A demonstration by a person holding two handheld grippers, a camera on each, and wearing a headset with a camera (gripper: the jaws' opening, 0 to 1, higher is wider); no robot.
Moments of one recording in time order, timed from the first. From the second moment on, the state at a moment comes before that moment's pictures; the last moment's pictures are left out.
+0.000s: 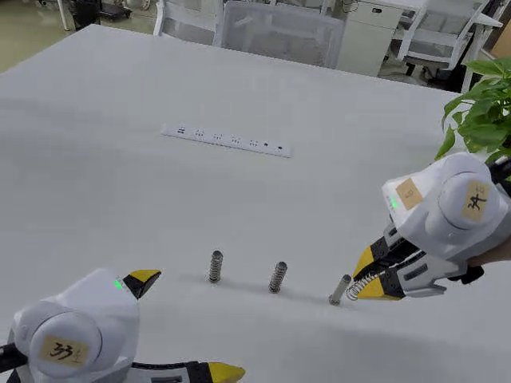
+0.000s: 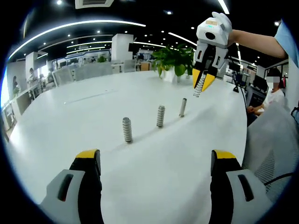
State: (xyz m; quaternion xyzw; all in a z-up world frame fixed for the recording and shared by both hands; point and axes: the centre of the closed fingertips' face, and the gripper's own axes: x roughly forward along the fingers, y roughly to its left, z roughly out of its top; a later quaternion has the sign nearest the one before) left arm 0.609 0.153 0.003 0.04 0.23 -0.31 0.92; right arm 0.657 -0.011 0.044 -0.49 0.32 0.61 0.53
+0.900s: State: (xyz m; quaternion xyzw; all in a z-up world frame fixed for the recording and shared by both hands) left arm 0.608 0.154 -0.004 0.04 0.24 -0.31 0.92; right arm 0.679 -0.011 0.029 -0.53 0.34 0.61 0.48
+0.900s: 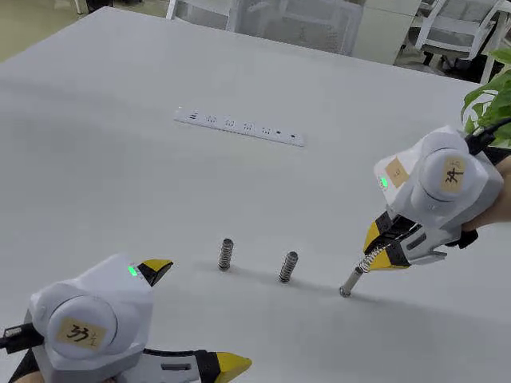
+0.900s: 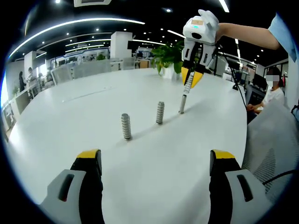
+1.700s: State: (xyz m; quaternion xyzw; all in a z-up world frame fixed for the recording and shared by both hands) left arm 0.606 0.156 -0.009 0.03 0.24 -0.32 0.92; right arm 0.685 -0.011 0.015 -0.54 0.35 0.61 0.46
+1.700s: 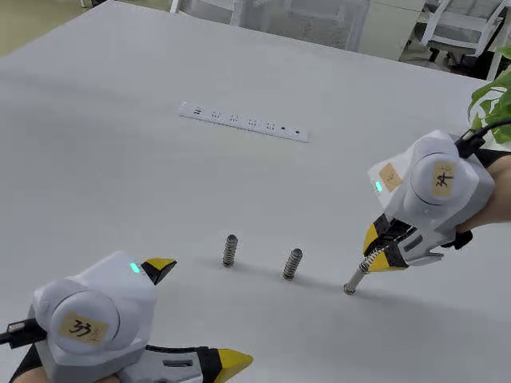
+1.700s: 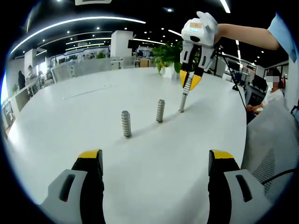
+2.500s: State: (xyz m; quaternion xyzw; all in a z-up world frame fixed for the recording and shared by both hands) left arm 0.605 0.157 -0.013 0.03 0.25 -0.32 0.91; right arm 0.685 -0.011 -0.020 -0.55 0.37 0.60 0.44
